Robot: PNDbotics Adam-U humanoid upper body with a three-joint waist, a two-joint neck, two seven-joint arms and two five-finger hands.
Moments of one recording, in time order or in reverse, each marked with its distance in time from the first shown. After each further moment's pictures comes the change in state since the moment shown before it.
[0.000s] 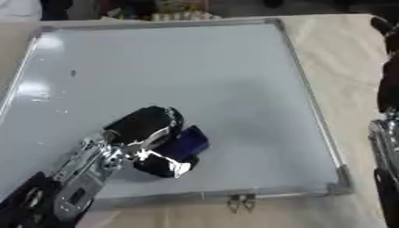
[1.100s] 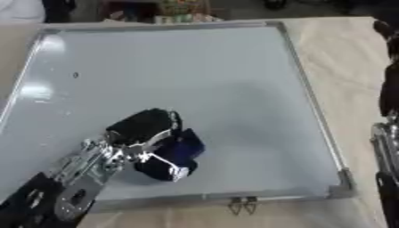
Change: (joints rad) left arm 0.000 0.017 0.005 -0.007 -0.004 -0.001 -0.017; right arm 0.004 0.007 -0.005 0.000 -0.003 0.002 0.003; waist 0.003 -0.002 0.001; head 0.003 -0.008
